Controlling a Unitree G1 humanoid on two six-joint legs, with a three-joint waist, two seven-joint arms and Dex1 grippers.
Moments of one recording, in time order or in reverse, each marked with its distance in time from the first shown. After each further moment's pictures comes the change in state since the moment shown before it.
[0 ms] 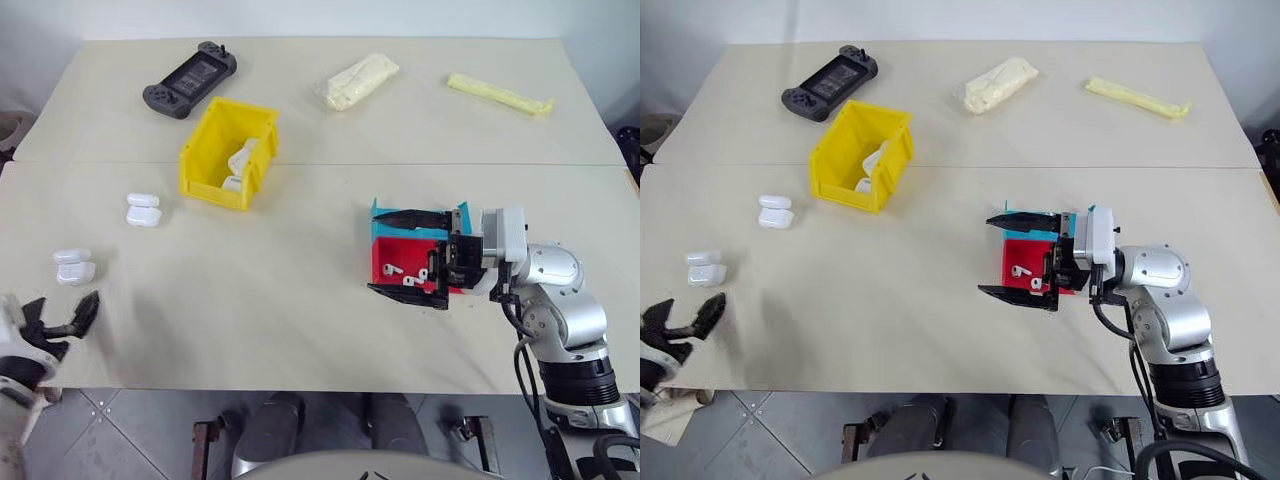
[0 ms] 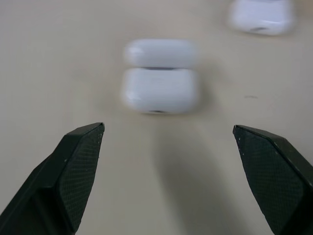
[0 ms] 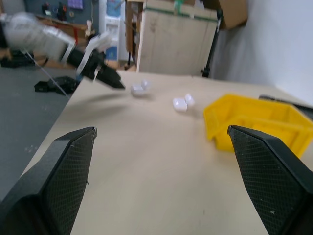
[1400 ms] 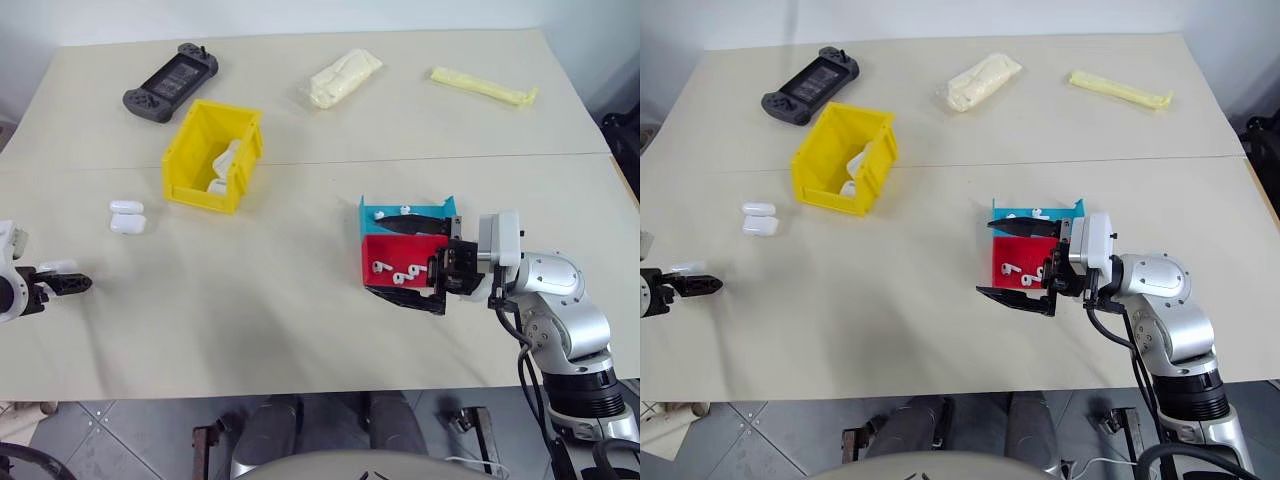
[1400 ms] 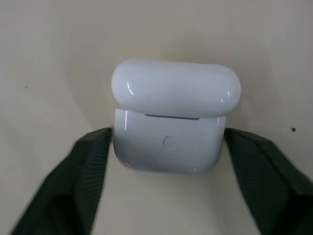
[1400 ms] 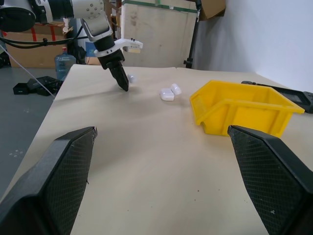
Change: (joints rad) left arm -0.618 0.431 -0.455 0.541 0.143 0.576 -0.205; right arm 0.039 0.009 0.010 -0.059 -0.004 0.021 -0.080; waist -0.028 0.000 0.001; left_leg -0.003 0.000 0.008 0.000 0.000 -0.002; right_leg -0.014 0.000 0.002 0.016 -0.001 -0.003
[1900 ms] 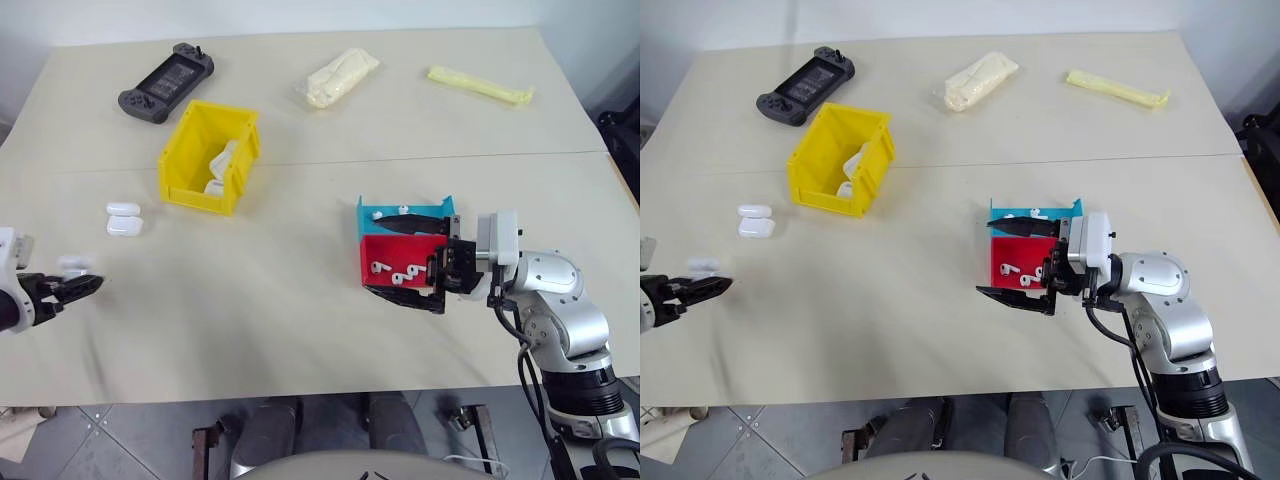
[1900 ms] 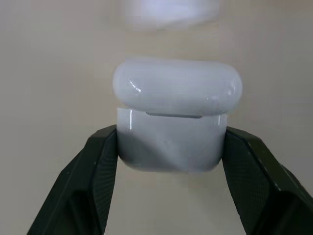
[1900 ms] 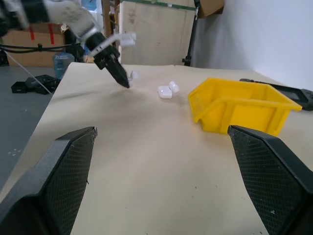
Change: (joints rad) left arm 0.436 -0.251 0.338 -0.478 -0.105 -0.484 -0.367; right arm -0.011 0.000 0.000 0.026 -0.011 -0.005 0.015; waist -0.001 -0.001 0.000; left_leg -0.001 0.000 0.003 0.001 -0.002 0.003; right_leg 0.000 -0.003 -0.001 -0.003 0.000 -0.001
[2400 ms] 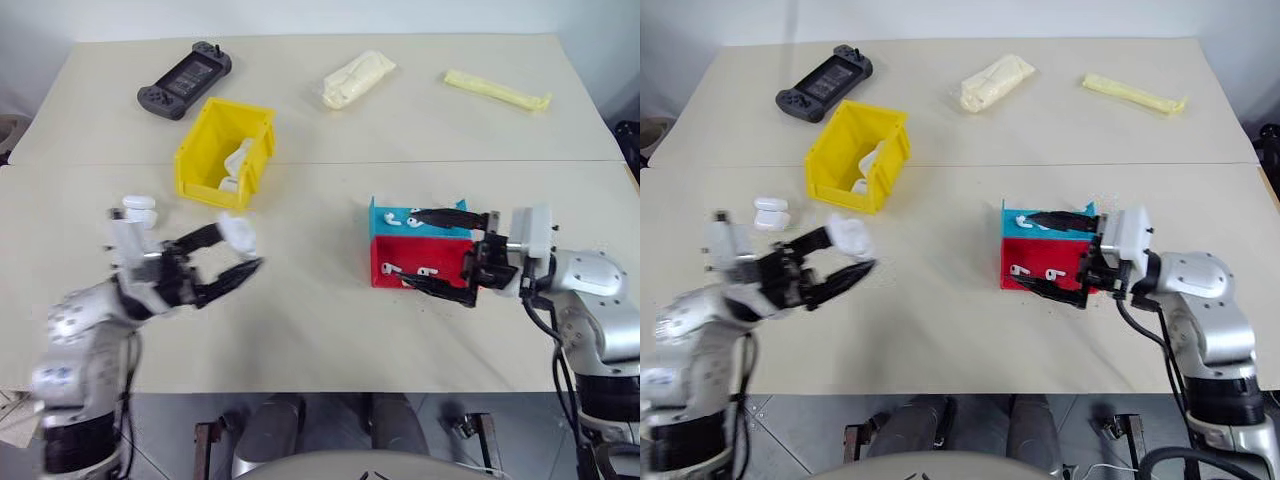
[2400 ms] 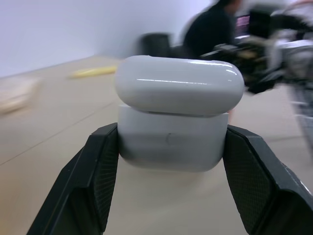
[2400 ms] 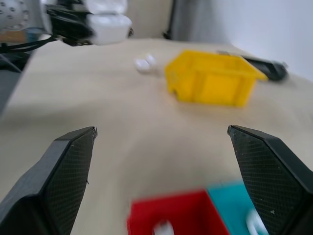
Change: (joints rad) left arm -0.223 -0.456 -0.507 -0.247 -0.007 -0.528 -0.170; right arm 0.141 -0.124 -0.168 -0.002 -0.009 -0.001 -0.025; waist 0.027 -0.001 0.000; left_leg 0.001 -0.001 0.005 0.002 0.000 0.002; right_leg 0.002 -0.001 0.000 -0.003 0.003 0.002
